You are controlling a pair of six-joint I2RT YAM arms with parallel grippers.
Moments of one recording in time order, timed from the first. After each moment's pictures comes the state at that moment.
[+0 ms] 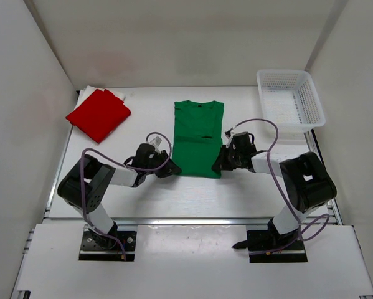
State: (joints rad) left arm -0.50 1.69 0.56 0.49 0.36 -0.87; right arm 0.37 1.64 0.72 0.06 -0.40 0.47
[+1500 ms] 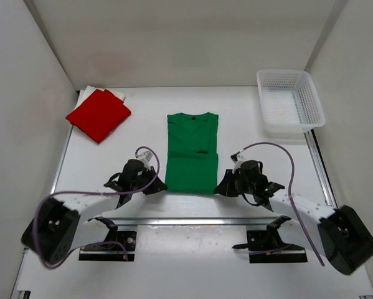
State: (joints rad) left arm -0.53 1.26 0.35 0.20 0.25 -0.73; right arm 0.51 1.14 0.33 0.11 -0.36 0.58
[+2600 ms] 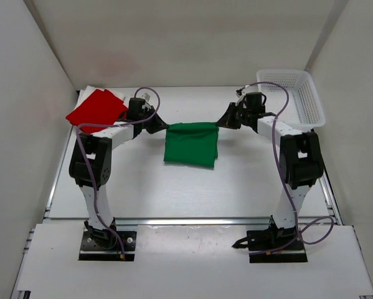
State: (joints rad) left arm -0.25 1.92 1.26 0.00 0.33 -0.70; right arm 0.16 1.89 1.31 -0.09 -0.56 0.48
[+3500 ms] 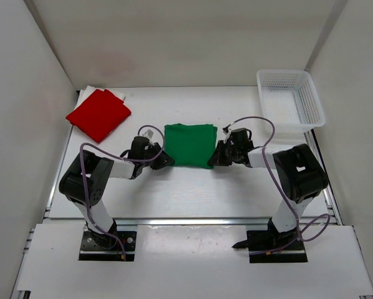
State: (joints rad) left arm -0.40 1.72 0.64 0.42 0.32 -0.86; right arm 0.36 1.76 0.81 0.13 -0.48 0.53
